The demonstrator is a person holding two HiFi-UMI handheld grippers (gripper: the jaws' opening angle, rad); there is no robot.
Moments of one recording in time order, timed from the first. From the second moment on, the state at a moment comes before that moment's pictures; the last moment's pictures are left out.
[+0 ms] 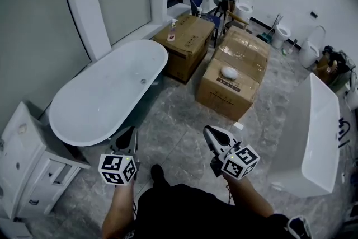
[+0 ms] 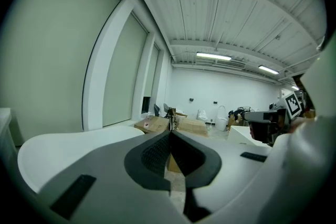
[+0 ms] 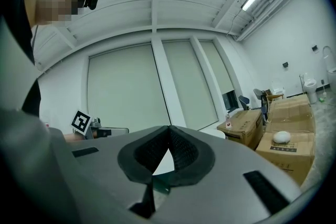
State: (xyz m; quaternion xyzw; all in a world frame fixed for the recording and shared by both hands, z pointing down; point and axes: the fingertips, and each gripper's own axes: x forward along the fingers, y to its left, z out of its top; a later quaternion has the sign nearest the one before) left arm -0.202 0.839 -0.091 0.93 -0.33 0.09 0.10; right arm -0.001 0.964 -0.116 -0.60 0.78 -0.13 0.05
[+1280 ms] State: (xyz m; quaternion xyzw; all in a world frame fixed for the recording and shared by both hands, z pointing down) left arm -0.181 0.550 -0.039 0.92 -0.32 0.14 0.14; right arm 0.009 0.638 -0.072 -0.56 0.80 -0.21 0.05
